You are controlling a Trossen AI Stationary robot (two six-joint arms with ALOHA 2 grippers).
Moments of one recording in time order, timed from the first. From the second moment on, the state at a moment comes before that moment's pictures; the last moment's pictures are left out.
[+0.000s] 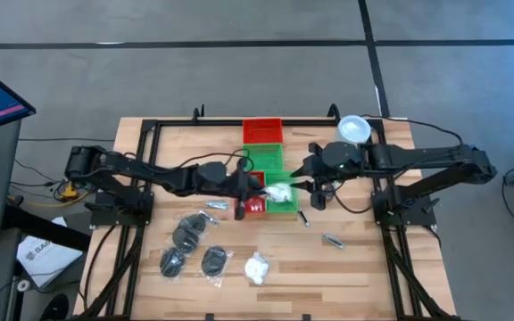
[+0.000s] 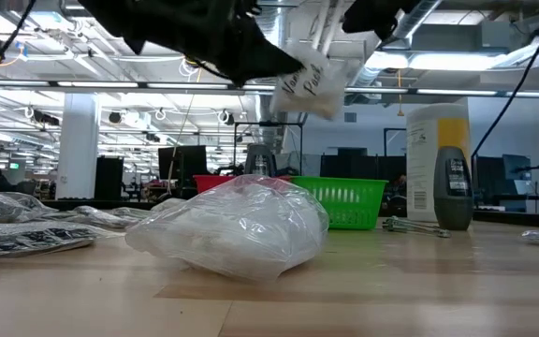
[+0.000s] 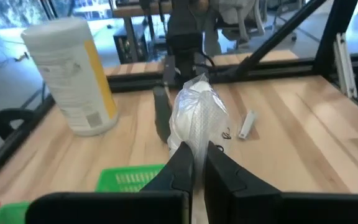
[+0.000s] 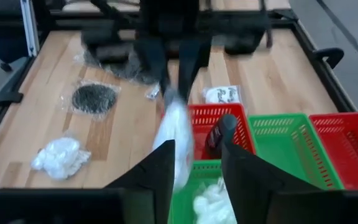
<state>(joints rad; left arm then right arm) -0.01 1.54 0.83 0.43 -0.05 0.10 0.02 1.19 1.10 -0.50 0.05 0.01</state>
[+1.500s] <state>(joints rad) -0.03 1.87 0.94 0.55 -0.14 -0.05 0.02 1.15 1.10 -0.59 0.05 0.03</state>
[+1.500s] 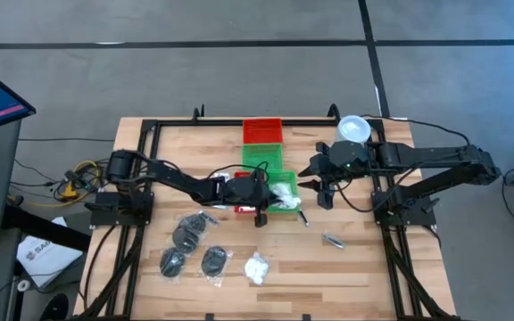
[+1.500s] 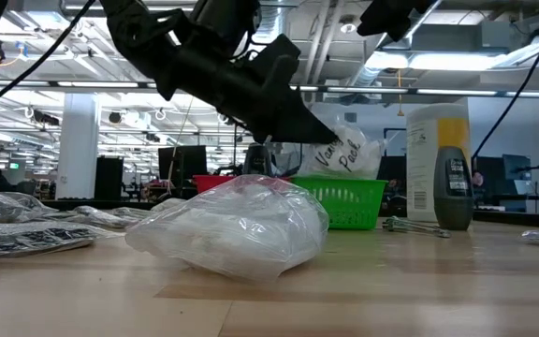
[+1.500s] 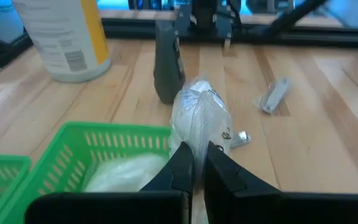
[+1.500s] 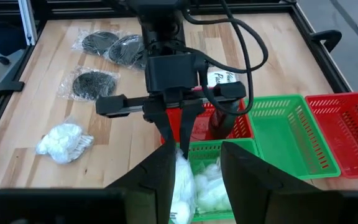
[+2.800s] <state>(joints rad) -0.05 1.84 0.94 0.57 -0.17 -0.05 0.02 1.15 1.10 -0.60 0.05 0.03</state>
